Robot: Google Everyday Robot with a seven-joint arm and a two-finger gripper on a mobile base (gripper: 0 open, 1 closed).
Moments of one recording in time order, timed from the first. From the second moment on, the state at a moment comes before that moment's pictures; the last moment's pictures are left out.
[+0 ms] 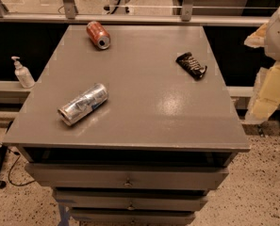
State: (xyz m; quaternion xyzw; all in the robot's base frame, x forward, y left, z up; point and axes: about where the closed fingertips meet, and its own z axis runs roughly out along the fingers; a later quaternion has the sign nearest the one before) arm 0.438 -0.216 0.977 -0.60 0.78 -0.04 0.16
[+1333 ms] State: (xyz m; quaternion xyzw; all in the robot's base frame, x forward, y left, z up) arm 0.472 -0.182 0.958 -0.66 0.72 0.05 0.21
